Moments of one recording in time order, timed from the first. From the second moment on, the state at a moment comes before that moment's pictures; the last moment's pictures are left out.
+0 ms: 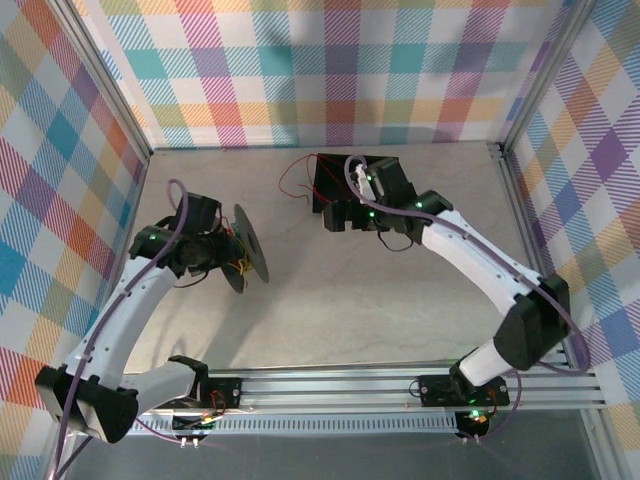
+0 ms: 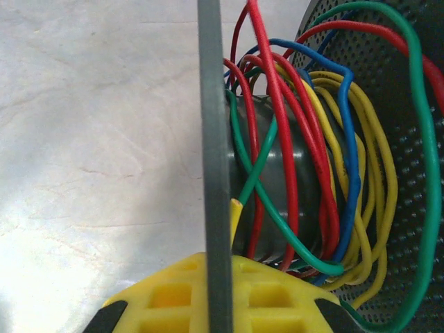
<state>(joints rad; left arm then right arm) -0.34 1.14 1.17 -1.09 -0.09 -0.62 0.61 1.55 1.42 -0.69 -0.17 0.40</state>
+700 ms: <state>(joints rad) -0.50 1.26 1.15 -0.87 -0.04 -0.65 0.48 2.01 2.04 -0.81 -0.32 0.36</state>
